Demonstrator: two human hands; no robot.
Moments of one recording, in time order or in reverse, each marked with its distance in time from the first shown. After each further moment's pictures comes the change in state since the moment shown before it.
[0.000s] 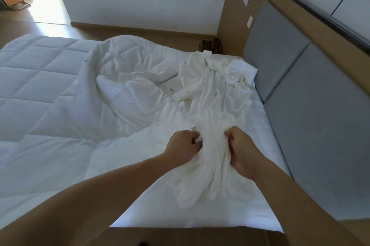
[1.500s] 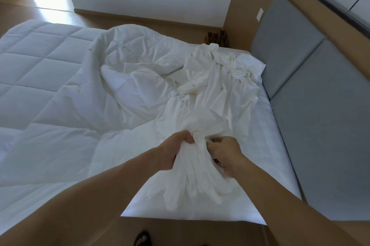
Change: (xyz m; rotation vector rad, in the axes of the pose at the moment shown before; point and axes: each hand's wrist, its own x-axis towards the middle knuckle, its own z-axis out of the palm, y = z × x) left_hand -0.006 -0.047 -0.012 -1.103 -0.408 -0.553; right_hand 0.043 0.046 0.033 -0.332 0.187 0.030
